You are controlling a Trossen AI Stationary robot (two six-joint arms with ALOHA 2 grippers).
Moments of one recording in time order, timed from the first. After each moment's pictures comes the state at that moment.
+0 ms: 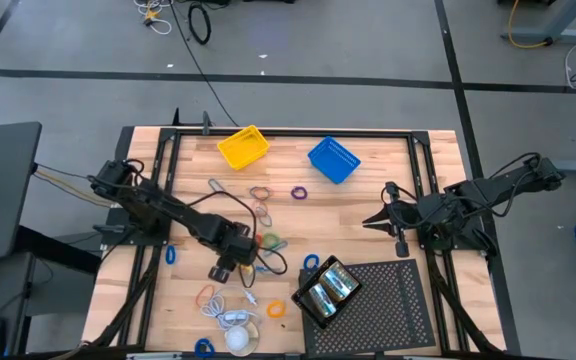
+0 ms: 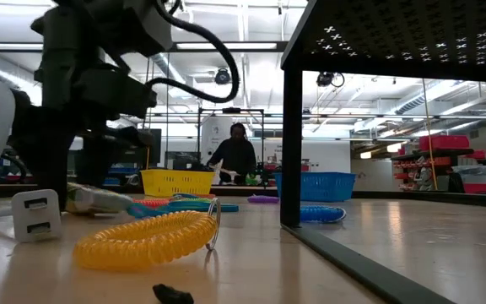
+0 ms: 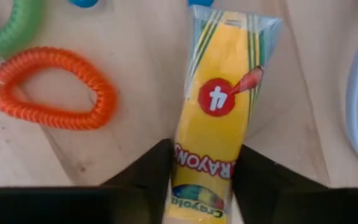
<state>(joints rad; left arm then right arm) -0.32 1.69 0.87 -0.55 -0.04 0.05 0.38 0.75 0.74 -0.52 0.30 0.07</state>
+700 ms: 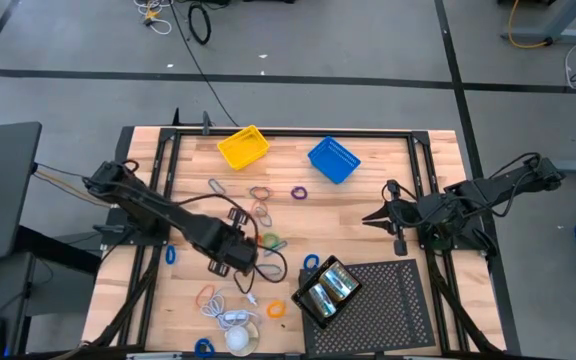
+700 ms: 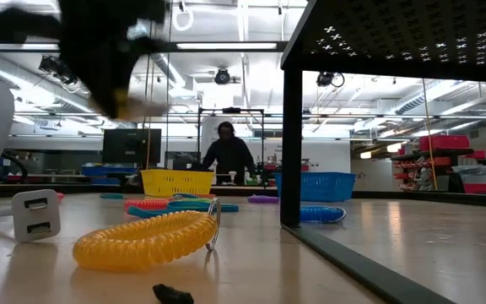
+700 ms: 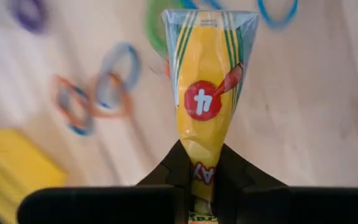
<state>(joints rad) -0.44 1.65 1.24 -1.08 -0.43 -0.04 0.38 0.75 0.74 -0.52 0.34 0.09</state>
